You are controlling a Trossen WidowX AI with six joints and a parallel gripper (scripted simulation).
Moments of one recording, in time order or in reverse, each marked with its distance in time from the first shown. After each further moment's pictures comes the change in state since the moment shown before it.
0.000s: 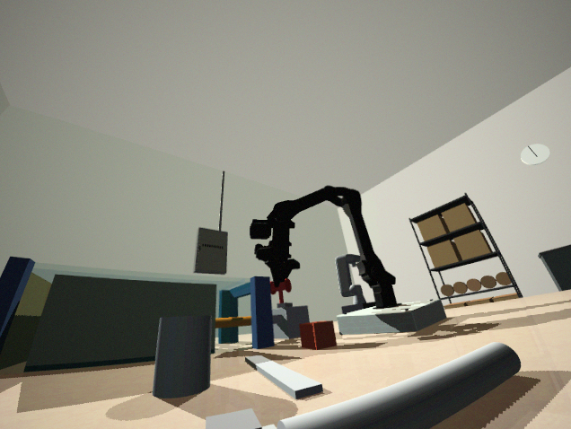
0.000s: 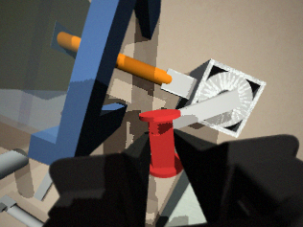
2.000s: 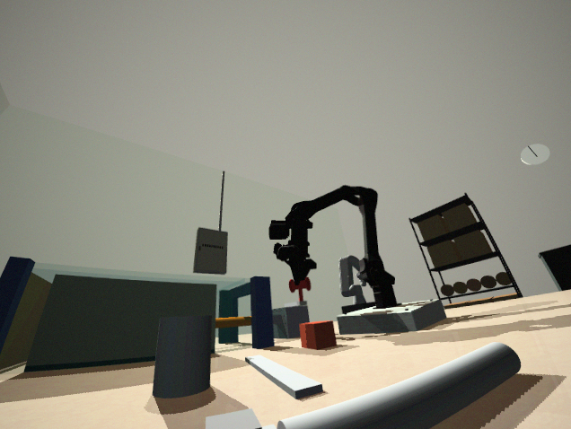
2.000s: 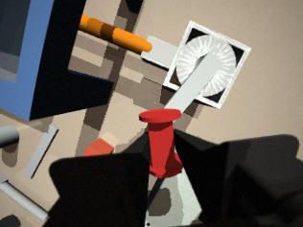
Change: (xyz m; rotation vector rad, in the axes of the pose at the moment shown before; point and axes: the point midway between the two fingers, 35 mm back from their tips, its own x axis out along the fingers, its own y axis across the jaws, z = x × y) arm -0.005 -0.035 -0.051 -0.023 0.013 0.038
